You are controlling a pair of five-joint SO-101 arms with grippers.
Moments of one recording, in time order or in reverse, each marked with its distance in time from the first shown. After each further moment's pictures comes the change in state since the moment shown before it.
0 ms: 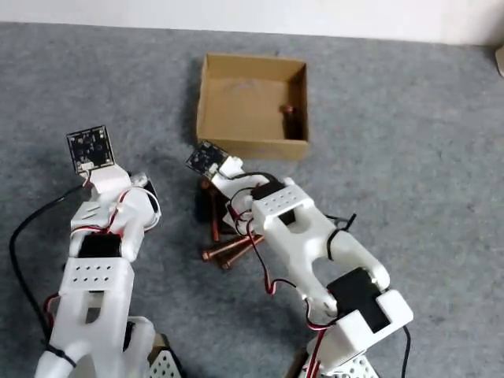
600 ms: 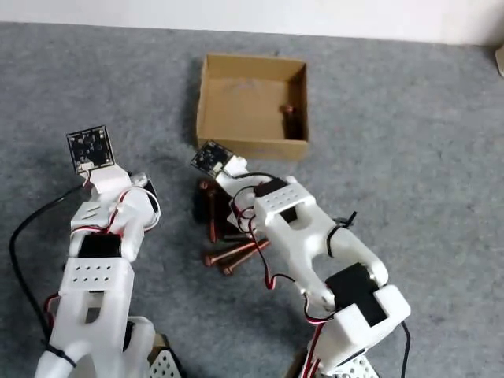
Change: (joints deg) left arm 0.0 0.0 0.0 0.0 0.0; right arm 0.2 2.7 0.4 1.1 0.0
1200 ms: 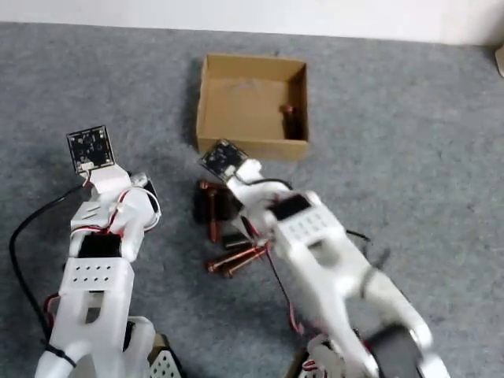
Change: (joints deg) left arm 0.0 0.0 0.0 0.0 0.0; right arm -0.1 -32.4 12.0 4.9 -4.7
